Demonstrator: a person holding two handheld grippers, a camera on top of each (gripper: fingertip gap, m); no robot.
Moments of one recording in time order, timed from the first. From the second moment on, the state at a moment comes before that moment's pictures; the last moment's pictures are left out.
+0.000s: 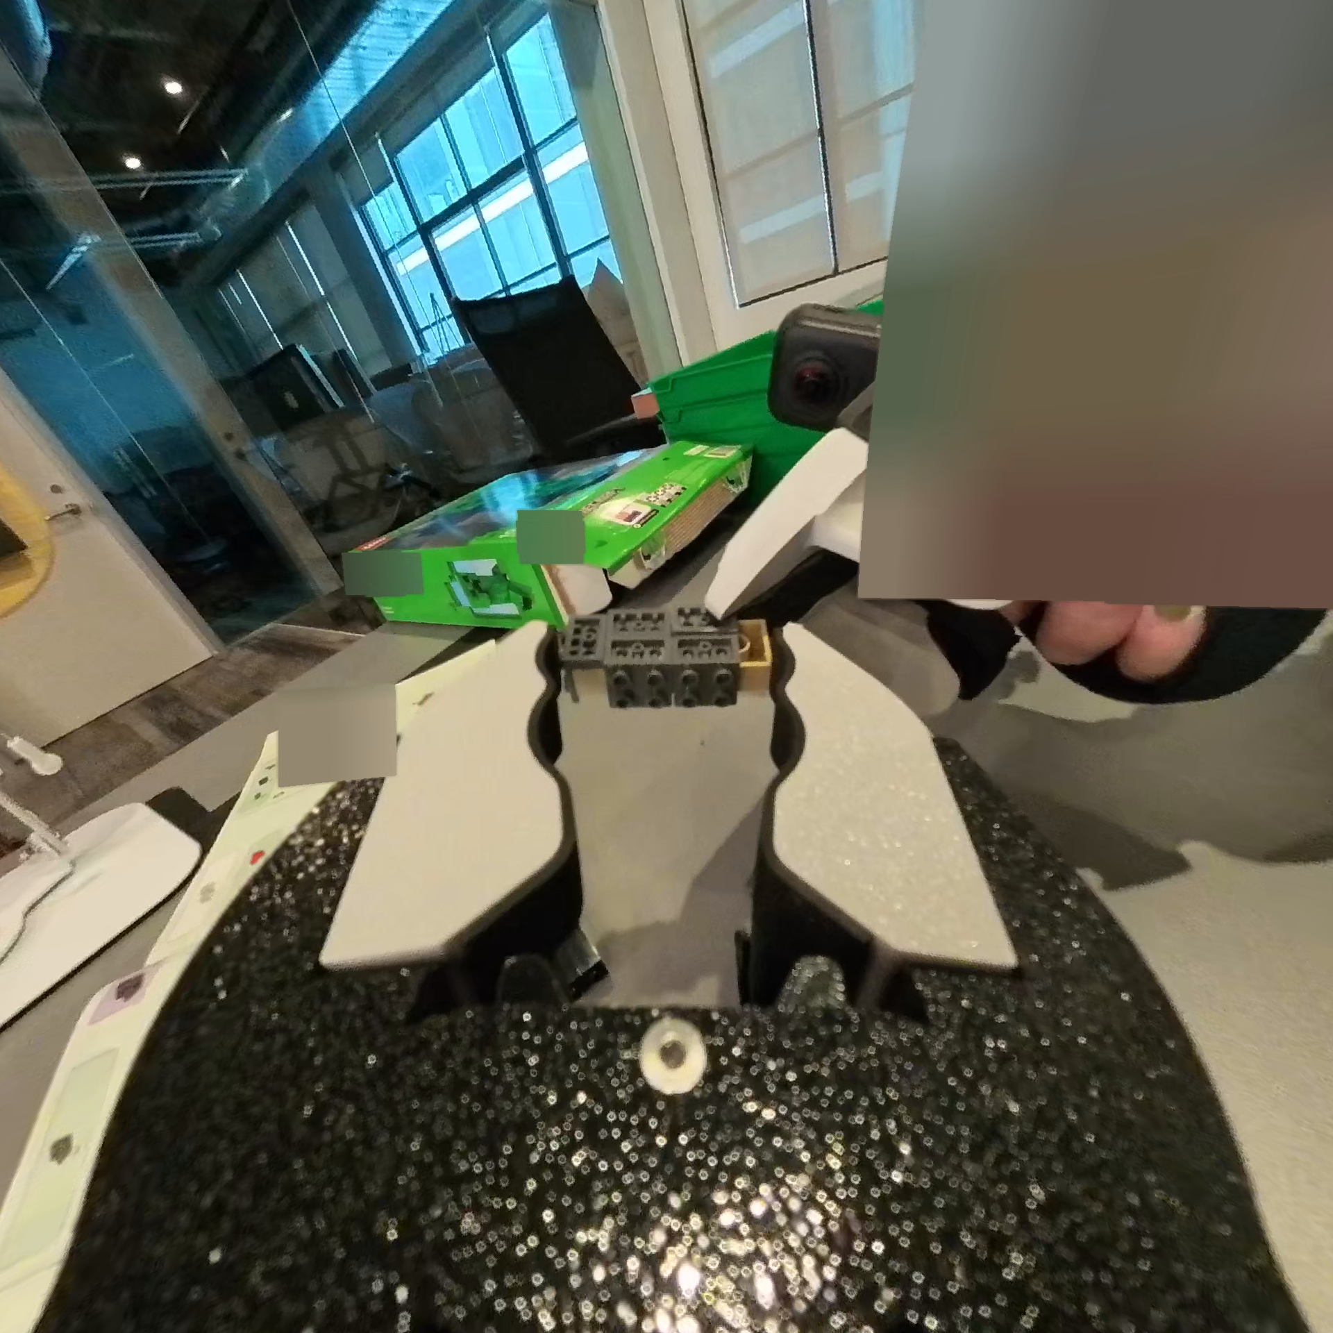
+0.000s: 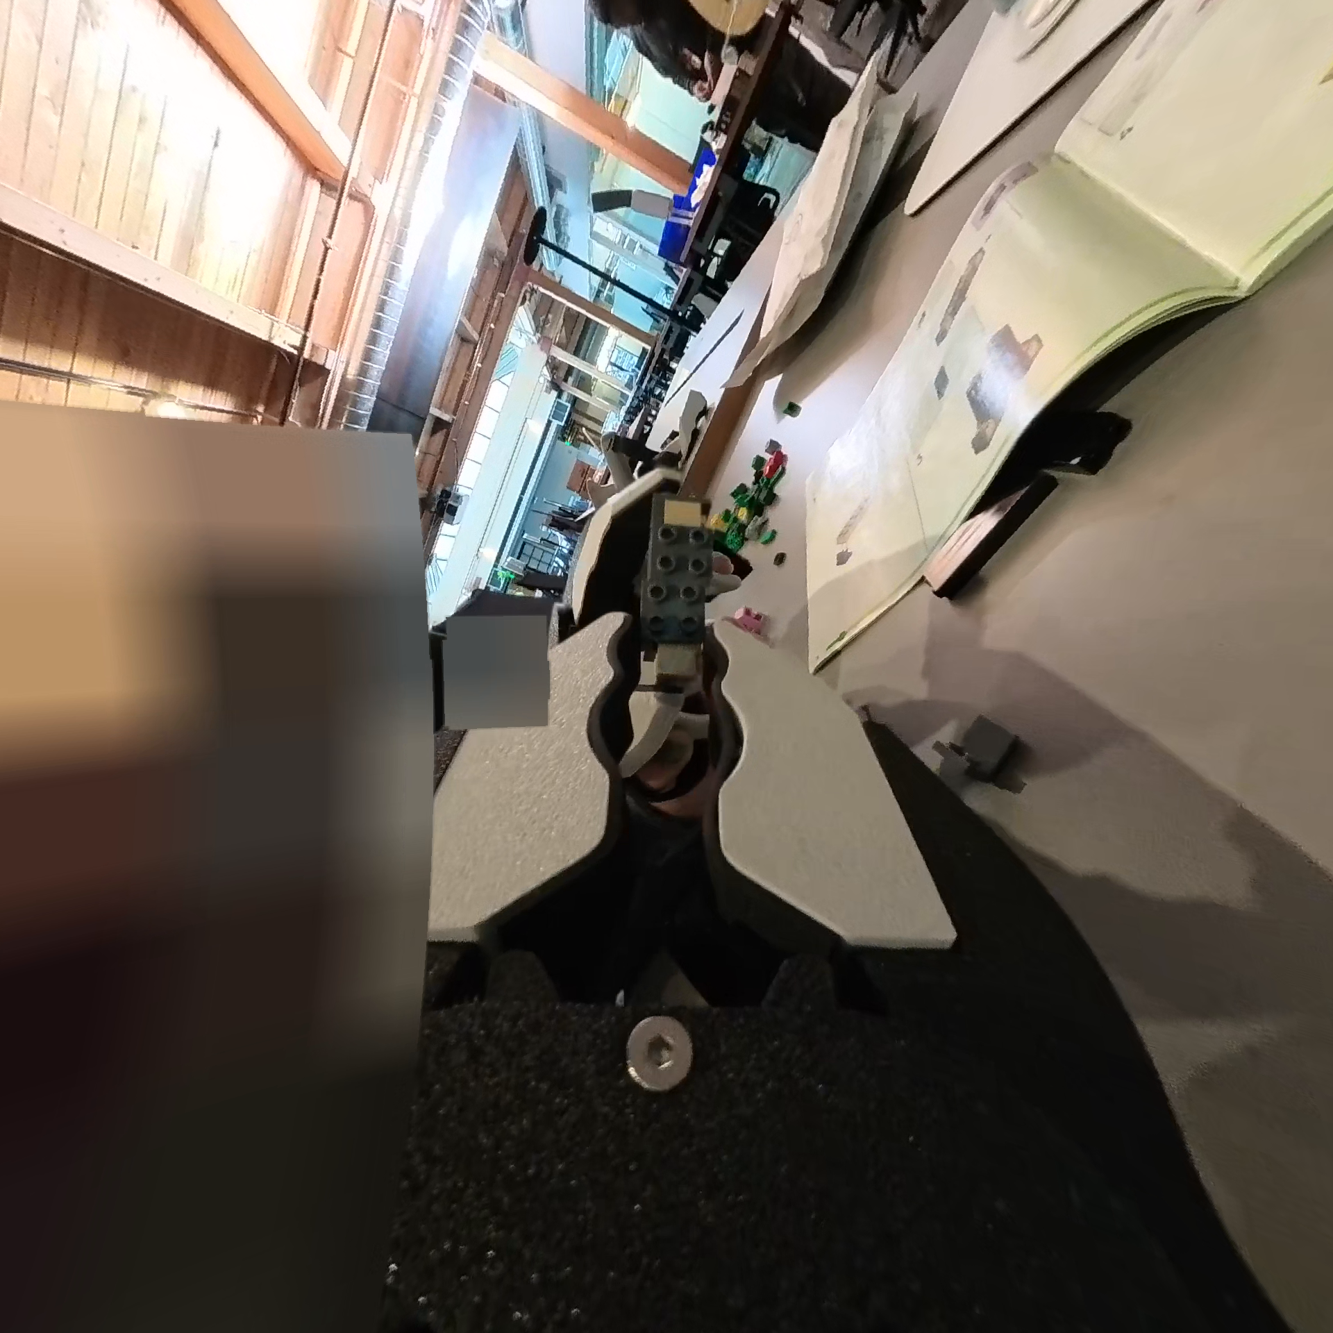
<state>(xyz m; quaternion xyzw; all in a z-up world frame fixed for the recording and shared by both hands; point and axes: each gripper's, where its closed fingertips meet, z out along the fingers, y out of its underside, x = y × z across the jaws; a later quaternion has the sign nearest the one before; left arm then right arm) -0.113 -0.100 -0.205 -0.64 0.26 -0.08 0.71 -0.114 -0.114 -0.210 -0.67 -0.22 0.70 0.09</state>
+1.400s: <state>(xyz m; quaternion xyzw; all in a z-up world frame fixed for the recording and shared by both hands) -0.114 -0.110 -0.188 -0.60 0.27 -0.07 0.75 -0.113 -0.123 -0.197 -0.65 -0.23 0.73 0.07</state>
